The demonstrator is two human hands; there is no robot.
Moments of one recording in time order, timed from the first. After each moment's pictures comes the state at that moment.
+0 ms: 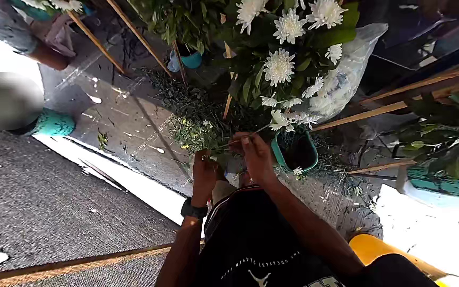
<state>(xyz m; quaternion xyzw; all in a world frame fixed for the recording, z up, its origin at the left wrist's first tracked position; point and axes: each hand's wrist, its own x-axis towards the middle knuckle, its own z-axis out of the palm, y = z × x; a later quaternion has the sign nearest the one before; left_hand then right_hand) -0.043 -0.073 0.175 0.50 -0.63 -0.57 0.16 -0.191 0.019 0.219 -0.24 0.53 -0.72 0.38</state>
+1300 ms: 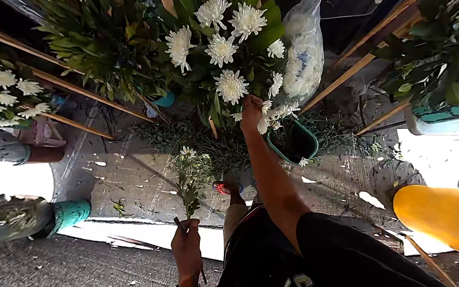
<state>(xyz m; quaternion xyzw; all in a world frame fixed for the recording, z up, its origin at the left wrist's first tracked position) 0.026 -0.090 0.198 0.45 -0.66 -0.56 0.21 -0.387 -0.095 0.112 0.17 0.50 -0.85 0.02</state>
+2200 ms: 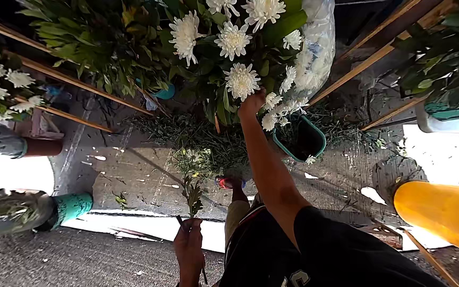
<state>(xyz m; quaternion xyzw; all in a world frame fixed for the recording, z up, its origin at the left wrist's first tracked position) 0.032 -0.117 0.193 0.49 -0.63 -0.58 0.16 -0.406 -0.145 0.120 0.22 0.49 -0.84 -0.02</state>
